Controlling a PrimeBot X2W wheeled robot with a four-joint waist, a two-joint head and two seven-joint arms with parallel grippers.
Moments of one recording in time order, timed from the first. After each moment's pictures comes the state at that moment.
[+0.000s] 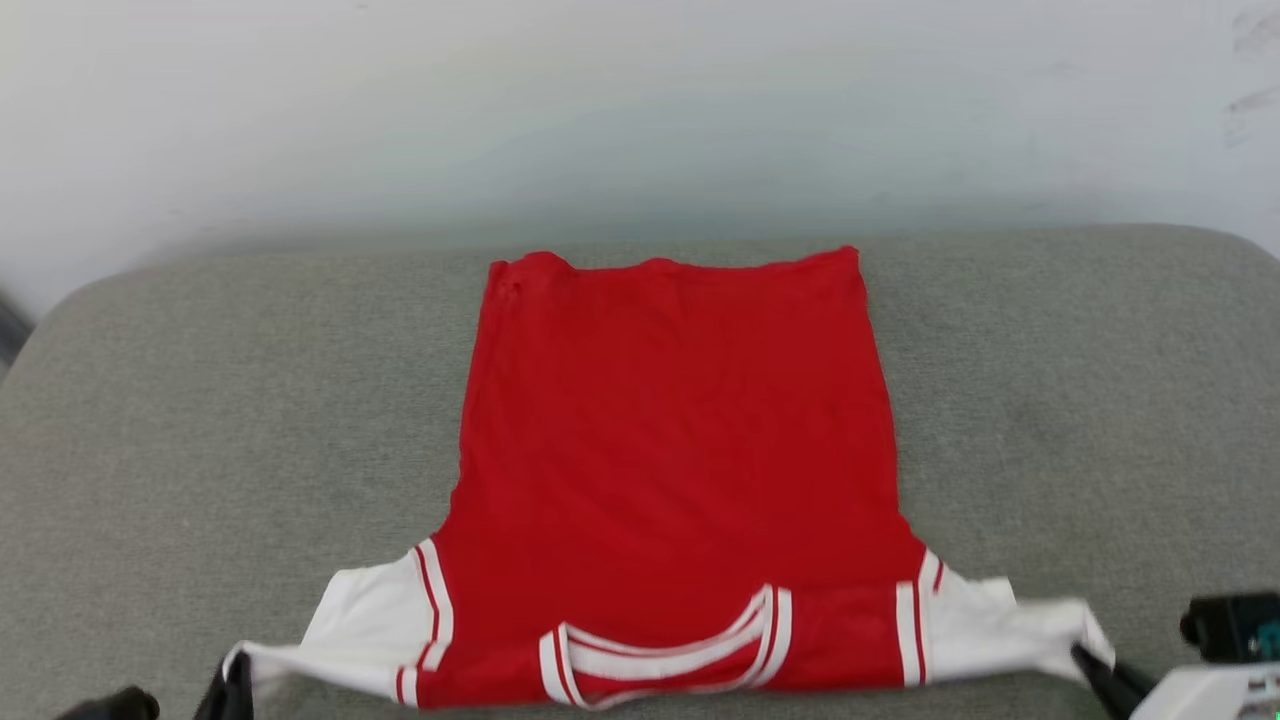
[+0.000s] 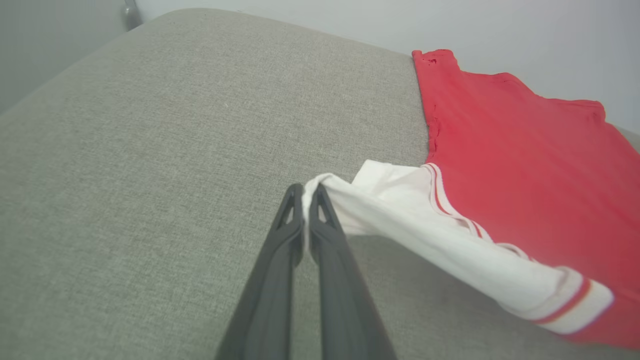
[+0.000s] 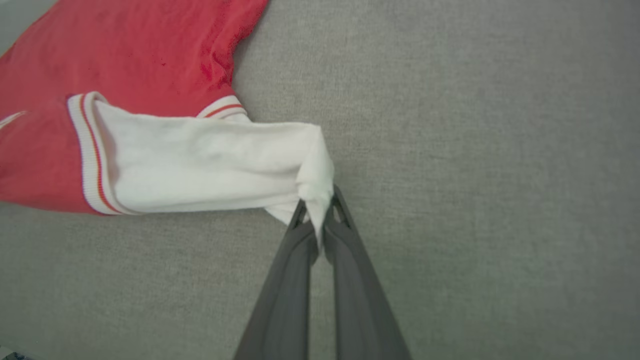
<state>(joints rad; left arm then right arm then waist) 0.18 0.56 -0.31 0.04 -0.89 0.35 -0.20 0.08 -0.38 0.06 0.14 0.50 0.13 0.34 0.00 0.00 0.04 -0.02</state>
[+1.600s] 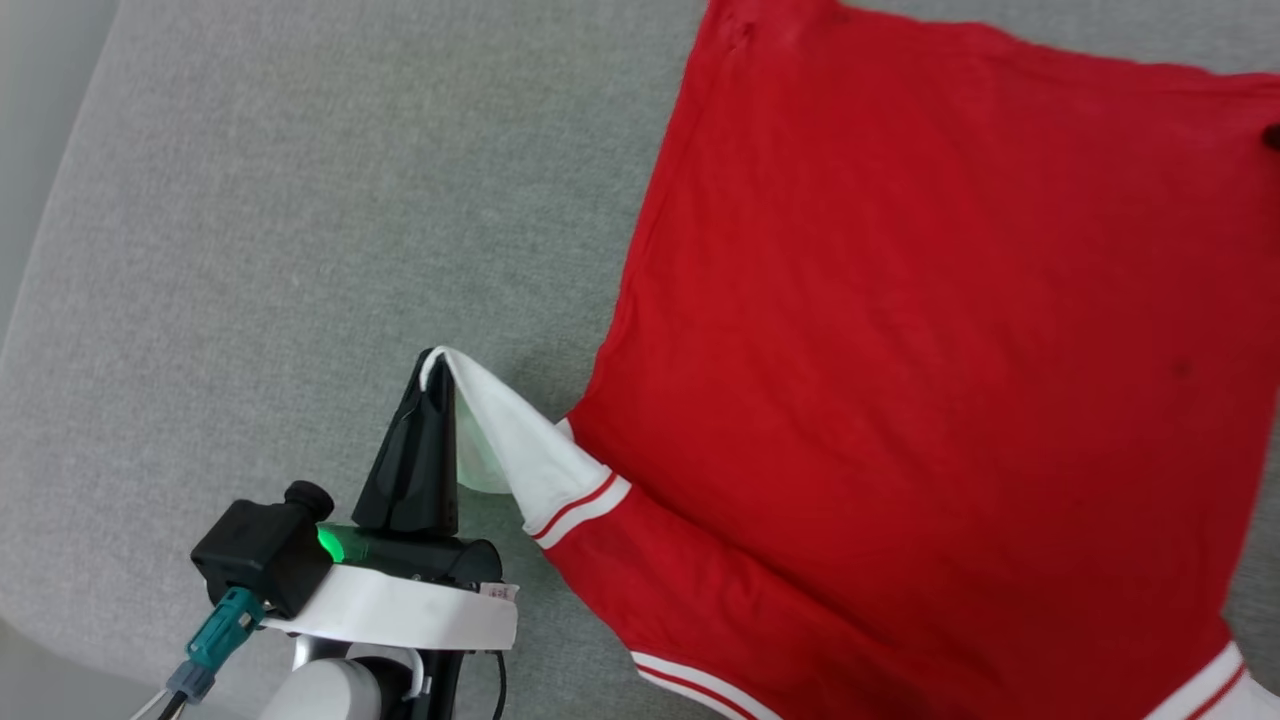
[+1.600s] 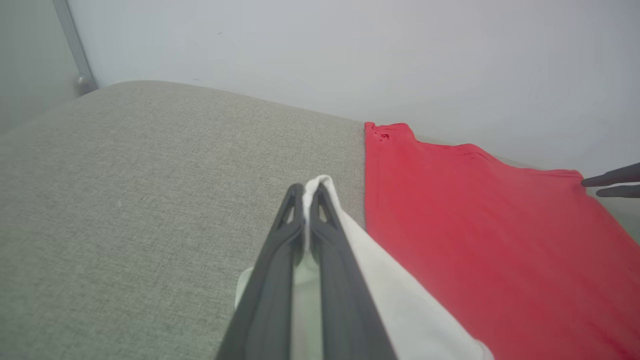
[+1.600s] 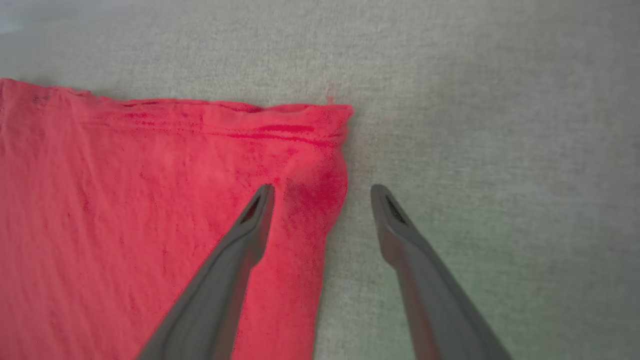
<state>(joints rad) -0.13 0.30 -0.39 -0.20 -0.57 0.22 -0.26 -0.94 -0.37 -0.24 0.51 0.35 0.13 1.04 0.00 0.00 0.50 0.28</state>
